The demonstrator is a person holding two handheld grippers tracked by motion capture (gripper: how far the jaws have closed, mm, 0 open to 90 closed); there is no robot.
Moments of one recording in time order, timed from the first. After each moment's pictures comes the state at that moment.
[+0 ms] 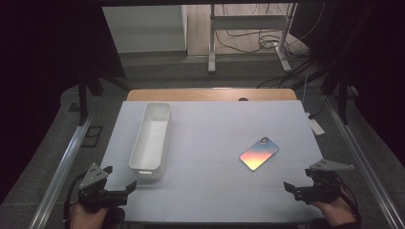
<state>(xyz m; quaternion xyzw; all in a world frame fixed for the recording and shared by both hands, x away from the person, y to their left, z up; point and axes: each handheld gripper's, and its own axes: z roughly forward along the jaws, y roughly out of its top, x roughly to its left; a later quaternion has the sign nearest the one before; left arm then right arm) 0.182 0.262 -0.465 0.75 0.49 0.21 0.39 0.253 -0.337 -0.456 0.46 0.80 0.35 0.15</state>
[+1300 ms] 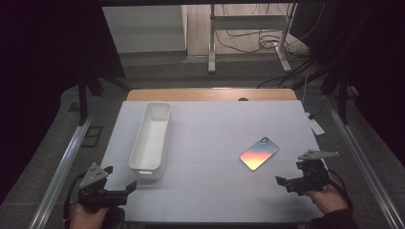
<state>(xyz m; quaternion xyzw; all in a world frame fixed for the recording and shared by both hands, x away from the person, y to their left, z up) 0.183 0.263 -0.465 0.75 0.49 0.20 0.40 0.283 -0.318 -0.455 0.44 0.83 0.33 0.12</state>
